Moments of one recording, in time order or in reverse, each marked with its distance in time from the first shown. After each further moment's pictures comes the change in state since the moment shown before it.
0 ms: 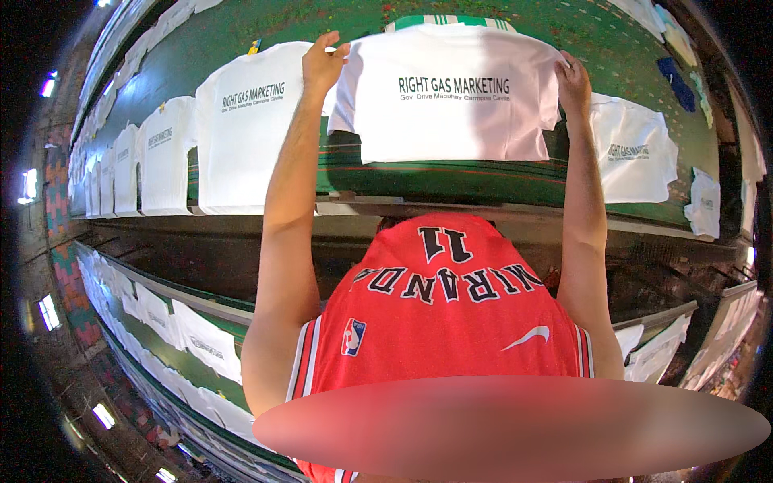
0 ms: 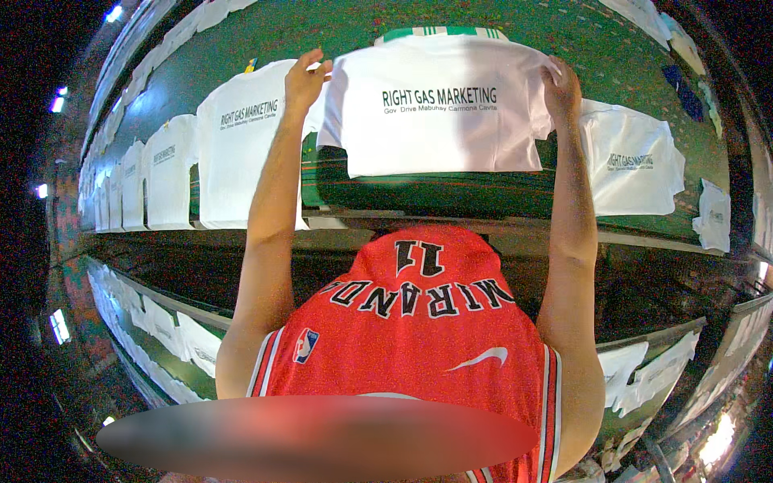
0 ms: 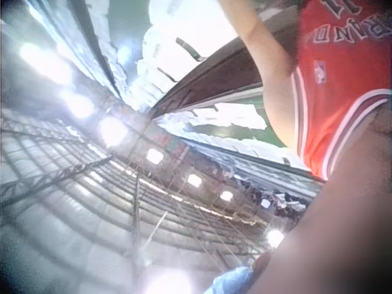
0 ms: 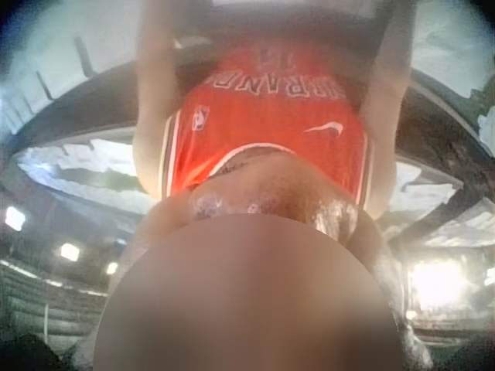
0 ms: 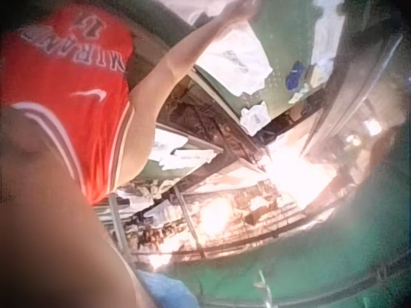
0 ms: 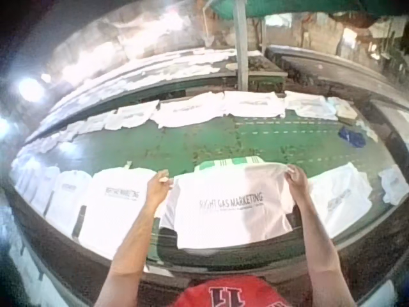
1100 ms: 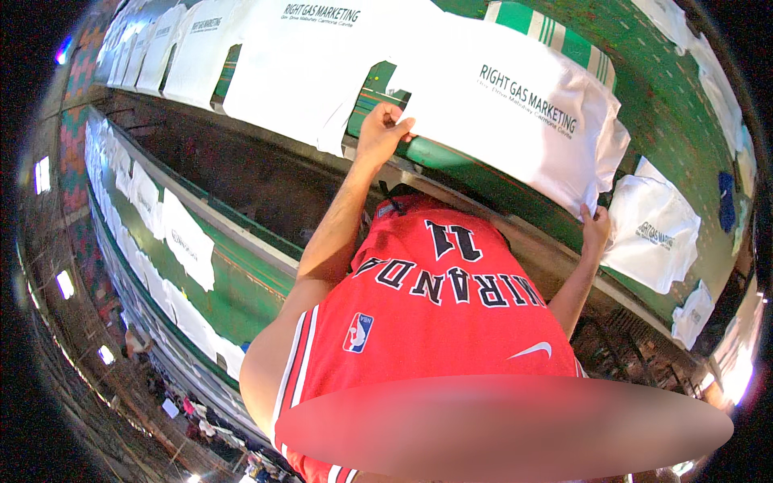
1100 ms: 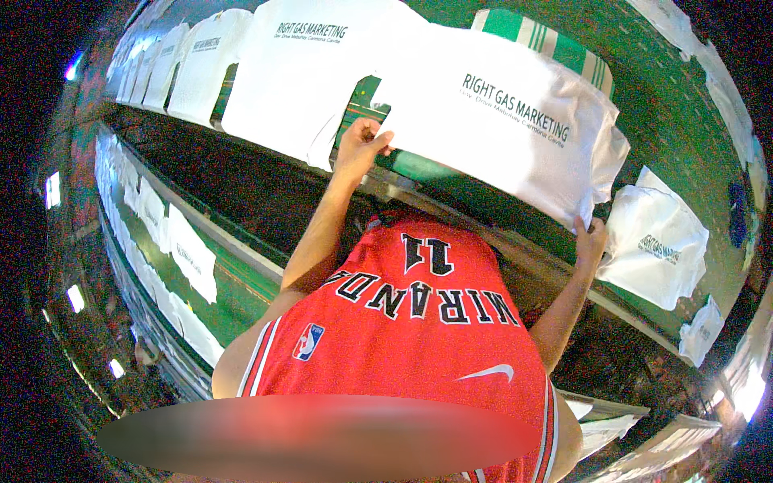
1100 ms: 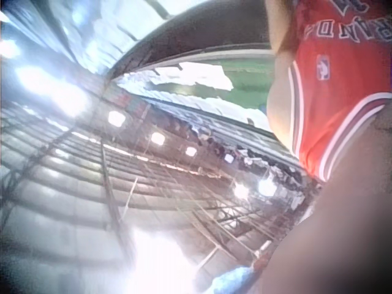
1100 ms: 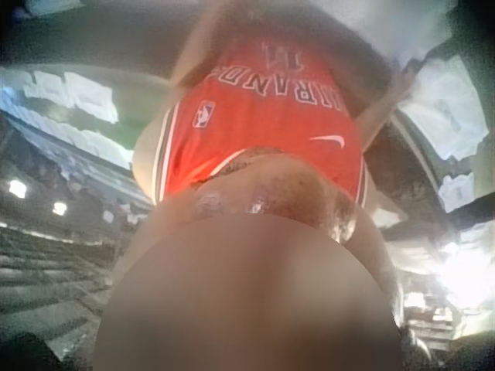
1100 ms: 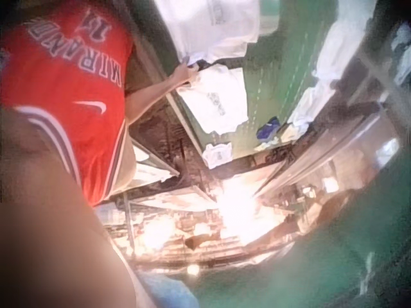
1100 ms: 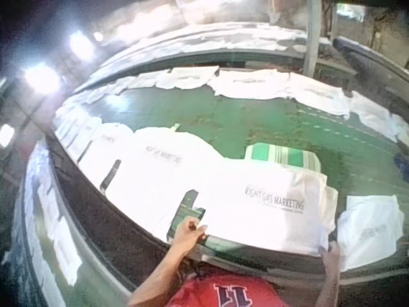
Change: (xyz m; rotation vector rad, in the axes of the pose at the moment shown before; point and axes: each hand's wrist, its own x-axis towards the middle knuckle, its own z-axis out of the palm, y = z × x) left_hand -0.237 -0.028 -0.044 -0.483 0.020 -0.506; right_hand -0.185 0.060 -0.069 -0.397 -0.406 0.465
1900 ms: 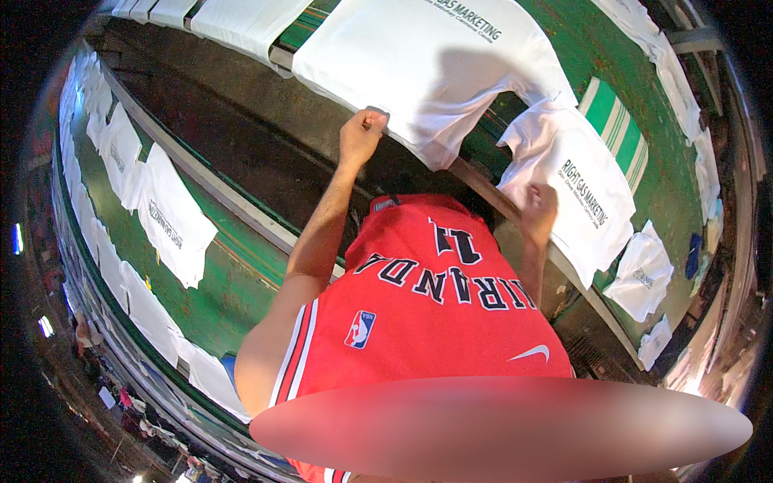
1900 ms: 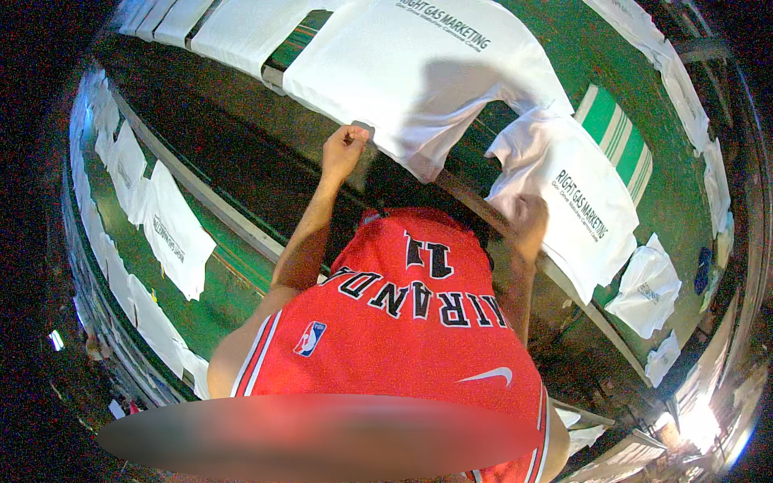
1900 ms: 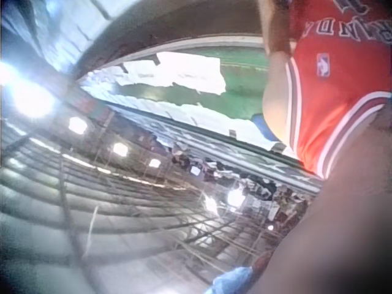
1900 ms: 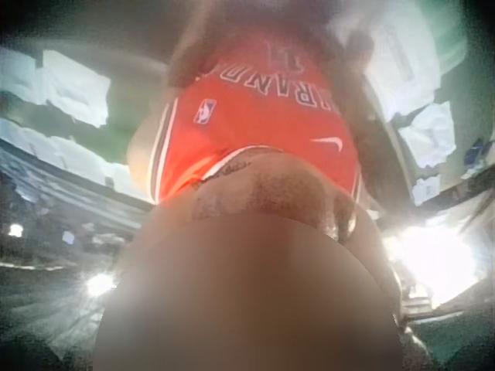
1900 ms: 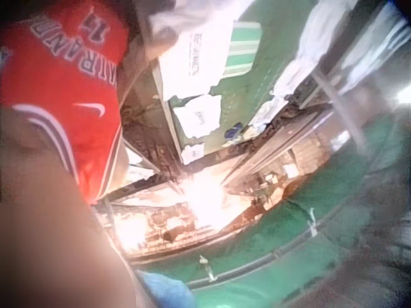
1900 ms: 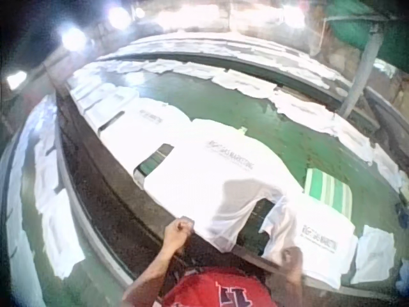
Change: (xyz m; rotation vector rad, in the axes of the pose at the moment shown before) left_hand -0.006 -0.070 -0.284 0.320 0.373 0.076; right_hand -0.153 -0.277 0.250 -0.094 0.080 -0.694
